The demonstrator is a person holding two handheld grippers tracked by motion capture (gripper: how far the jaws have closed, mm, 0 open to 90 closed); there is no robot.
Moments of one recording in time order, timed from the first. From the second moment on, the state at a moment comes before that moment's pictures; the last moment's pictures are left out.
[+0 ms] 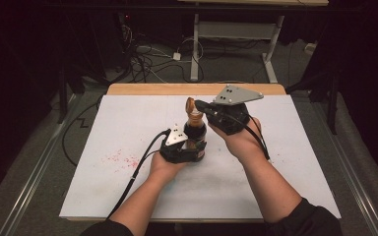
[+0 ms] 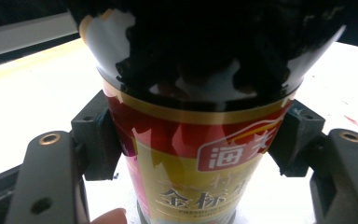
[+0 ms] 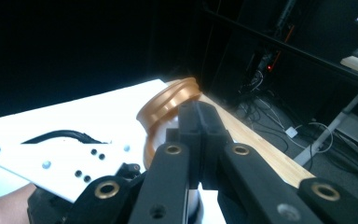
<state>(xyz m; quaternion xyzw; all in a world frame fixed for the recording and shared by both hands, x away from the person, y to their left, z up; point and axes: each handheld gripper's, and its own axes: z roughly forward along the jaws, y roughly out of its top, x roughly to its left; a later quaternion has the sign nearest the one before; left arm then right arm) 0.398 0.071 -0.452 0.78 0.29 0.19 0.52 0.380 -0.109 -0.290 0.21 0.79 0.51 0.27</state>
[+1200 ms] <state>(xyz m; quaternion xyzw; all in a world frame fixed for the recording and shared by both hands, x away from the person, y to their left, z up) 0.399 0.071 -0.452 0.78 0.29 0.18 0.52 0.386 -0.157 -0.316 0.26 0.77 0.51 0.27</state>
